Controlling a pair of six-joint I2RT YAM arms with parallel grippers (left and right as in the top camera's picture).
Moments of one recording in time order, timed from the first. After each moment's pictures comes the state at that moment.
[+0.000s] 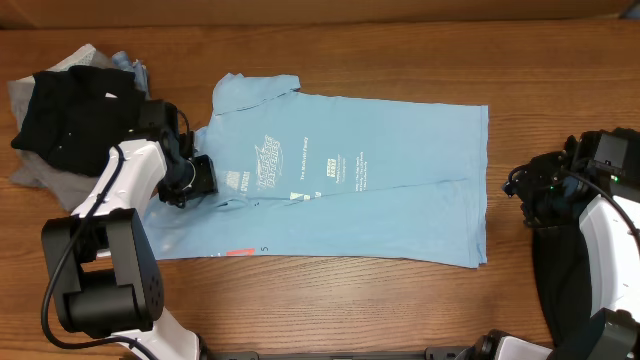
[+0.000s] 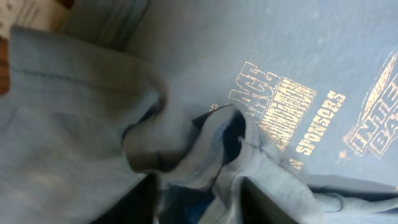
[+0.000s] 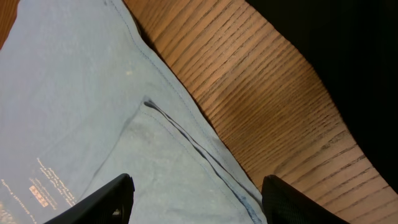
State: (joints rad) left arm 0.12 1.83 1.19 -0.83 0.13 -0.14; right arm -0.38 1.42 0.99 -0.87 -0.23 0.46
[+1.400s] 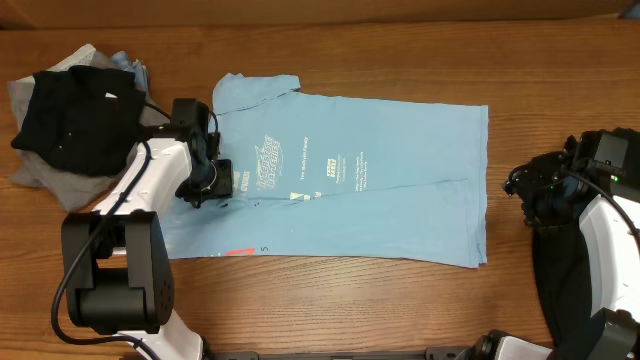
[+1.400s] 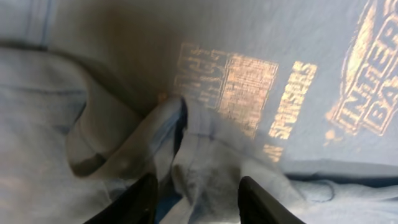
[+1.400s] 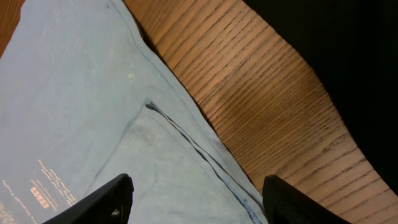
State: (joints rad) left arm -0.01 1.83 1.19 -0.86 0.03 -0.10; right arm -0.38 1.42 0.99 -0.87 -0.23 0.46
